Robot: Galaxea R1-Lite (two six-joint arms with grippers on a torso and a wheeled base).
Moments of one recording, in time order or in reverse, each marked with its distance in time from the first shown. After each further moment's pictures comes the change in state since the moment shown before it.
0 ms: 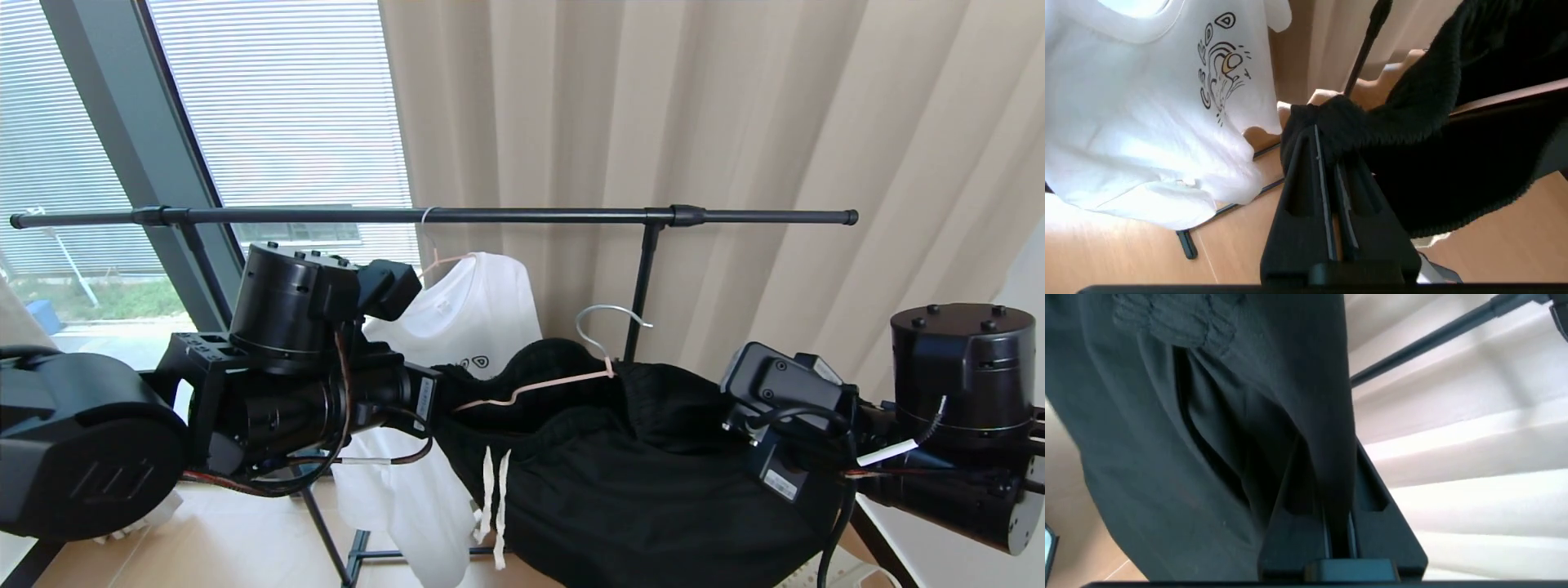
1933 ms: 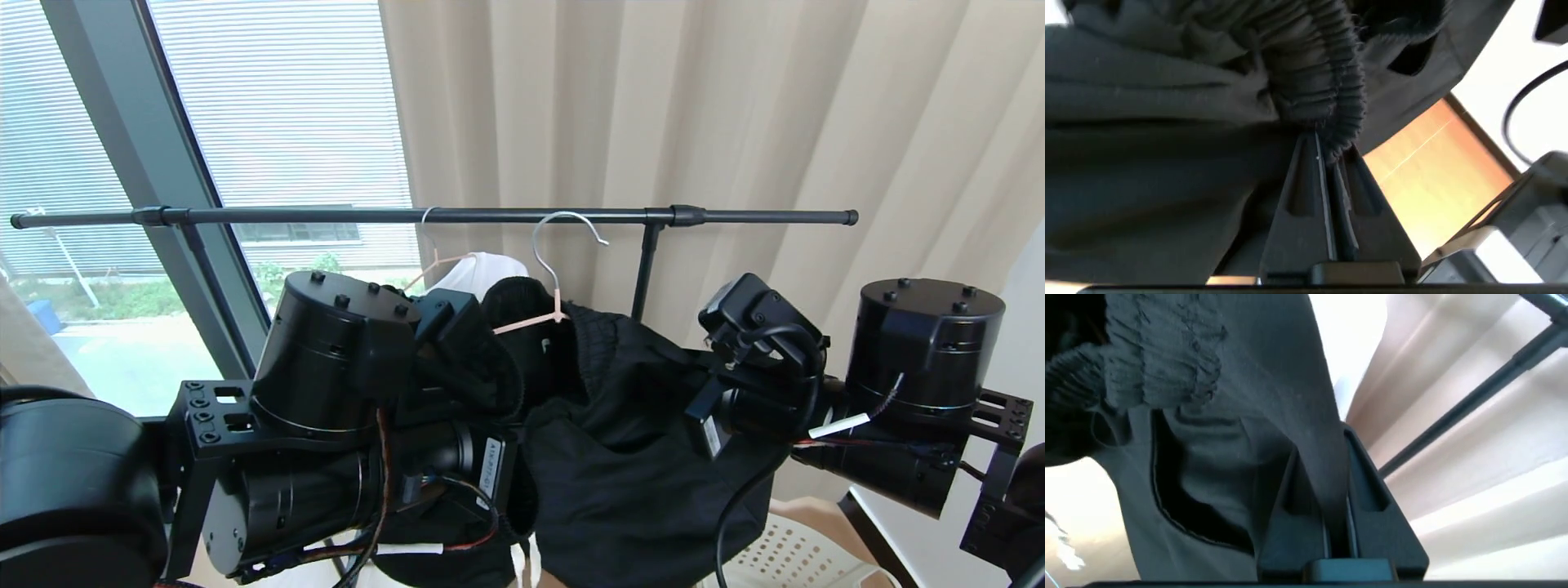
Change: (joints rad) left arm -0.253 -0.044 0.017 0.025 -0.006 -0.169; right arm 0.064 0.107 -0.051 -0.275 0.143 0.358
